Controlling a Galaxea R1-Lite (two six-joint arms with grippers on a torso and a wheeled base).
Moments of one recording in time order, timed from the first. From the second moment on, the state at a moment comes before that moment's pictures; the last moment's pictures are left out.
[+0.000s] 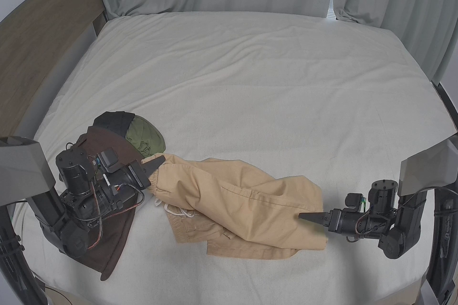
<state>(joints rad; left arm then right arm) -0.25 2.04 -0.40 -1.55 -0.35 -0.64 0.22 2.35 -0.31 -1.54 0.61 0.61</state>
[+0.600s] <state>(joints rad) -0.25 2.06 -0.41 -1.55 -0.35 -0.64 0.20 2.18 -0.23 -1.54 0.74 0.61</state>
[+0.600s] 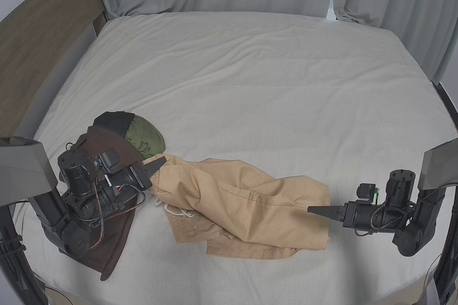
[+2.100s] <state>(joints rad) -0.28 2.07 -0.41 -1.55 -0.35 -0.64 0.23 2.29 -0.33 -1.55 0.77 0.53</state>
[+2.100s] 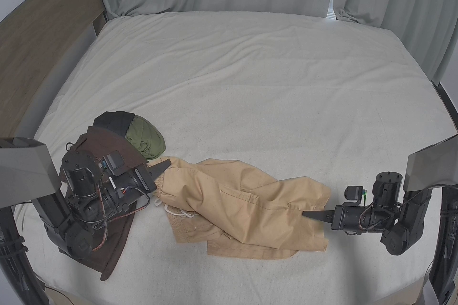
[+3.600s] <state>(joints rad) -0.19 1.91 -0.49 -1.55 -0.57 -0.31 0.24 1.86 -0.28 -1.54 0.80 0.51</state>
